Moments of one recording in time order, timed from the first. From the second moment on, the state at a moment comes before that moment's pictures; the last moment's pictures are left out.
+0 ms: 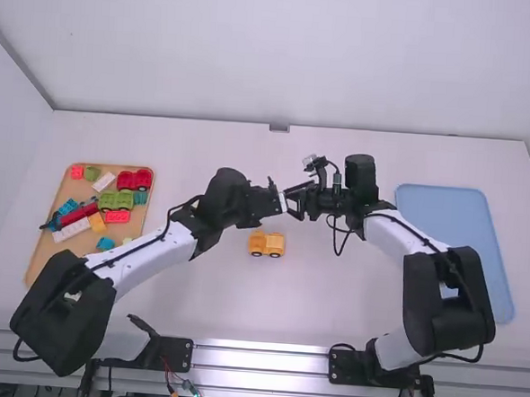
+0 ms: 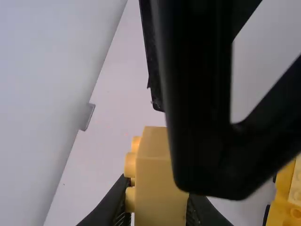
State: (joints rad) left arm -0.51 1.45 0.79 0.10 0.12 0.84; right arm 0.24 1.66 0.87 0.10 -1.08 0.11
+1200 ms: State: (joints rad) left arm -0.51 1.45 0.80 0.06 0.23 0.75; right arm 0.27 1.66 0.87 0.10 -1.03 0.10
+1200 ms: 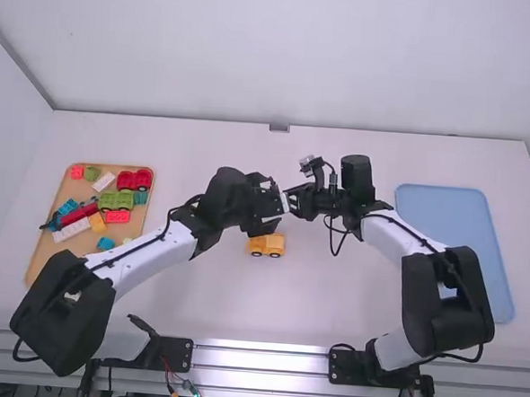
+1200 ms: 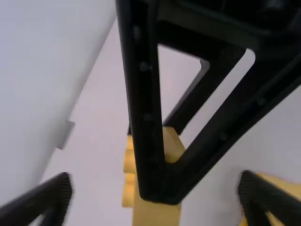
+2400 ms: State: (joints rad) left arm -0.35 1.57 1.22 -0.75 0.75 0.90; right arm 0.31 1.46 0.87 -0.31 -1.07 -0.84
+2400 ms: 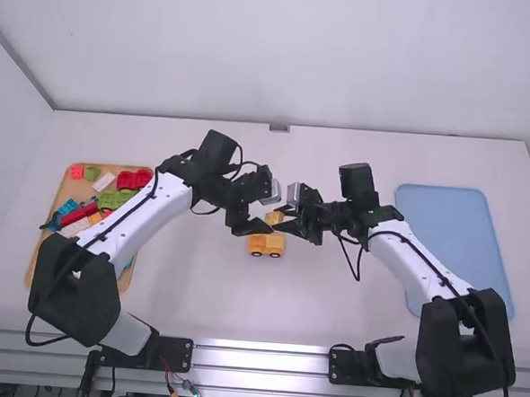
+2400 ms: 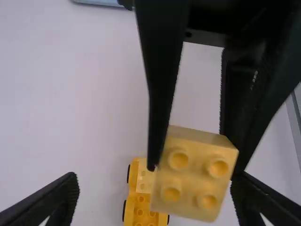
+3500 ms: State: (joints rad) left arm -0.35 1.57 1.22 -0.79 0.80 1.02; right arm 0.30 1.46 0.87 -0.28 -1.10 -0.83
